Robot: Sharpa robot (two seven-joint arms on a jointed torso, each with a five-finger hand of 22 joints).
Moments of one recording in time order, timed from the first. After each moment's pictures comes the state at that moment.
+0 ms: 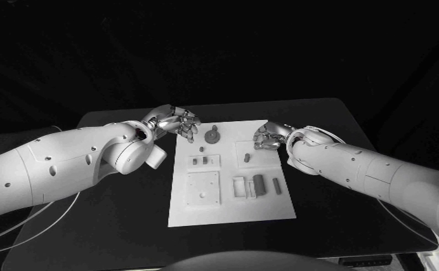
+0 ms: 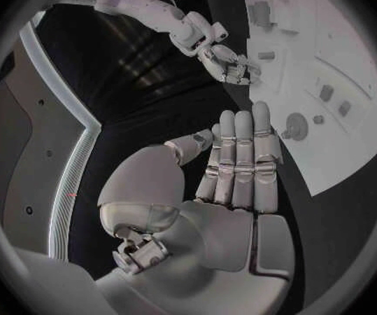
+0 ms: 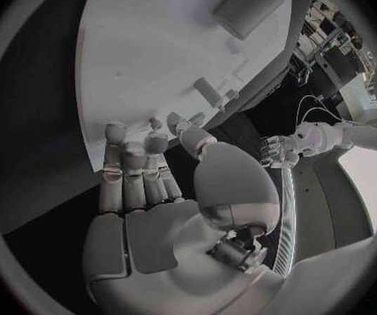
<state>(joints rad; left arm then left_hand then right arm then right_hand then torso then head) 1.20 -0.83 -0.16 1.44 -0.38 -0.22 0.15 1.04 0.03 0.73 -0.11 0.05 0.86 0.13 0.42 0.91 1.09 0.06 0.50 0.55 1.03 0.02 0.65 0.87 0.05 1.11 -0.08 0.33 0.92 1.03 -0.48 -0.11 0.88 -1.25 -0.24 0.05 1.05 -0.02 0.52 -0.29 0.15 0.81 0.17 0.21 0.54 1.05 0.05 1.15 0.85 1.04 -0.04 1.44 0.83 0.25 1.03 0.04 0.83 1.31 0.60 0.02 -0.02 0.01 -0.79</state>
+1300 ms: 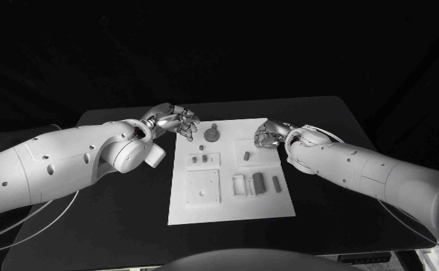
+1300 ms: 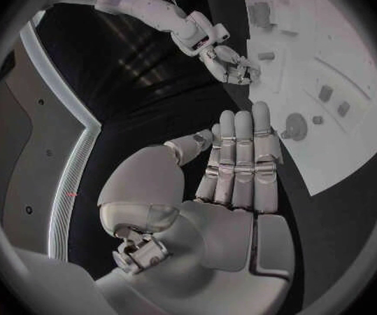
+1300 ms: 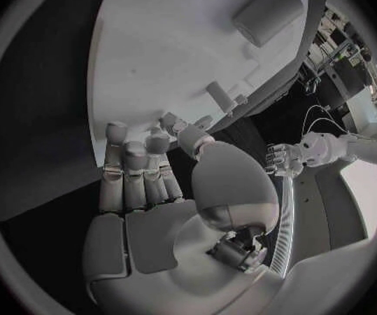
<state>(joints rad) 1.20 -0.83 -0.16 1.44 -0.38 -0.22 0.15 1.04 0.02 0.73 -0.11 0.05 0.86 0.13 0.42 0.91 1.09 0.06 0.50 0.55 1.03 0.02 0.65 0.86 0.06 1.11 -0.08 0.33 0.92 1.02 -0.47 -0.11 0.86 -1.32 -0.28 0.01 1.09 -0.02 0.52 -0.29 0.16 0.87 0.14 0.25 0.56 1.07 0.04 1.15 0.84 1.06 -0.06 1.45 0.83 0.25 1.04 0.04 0.84 1.31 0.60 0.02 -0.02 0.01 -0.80</state>
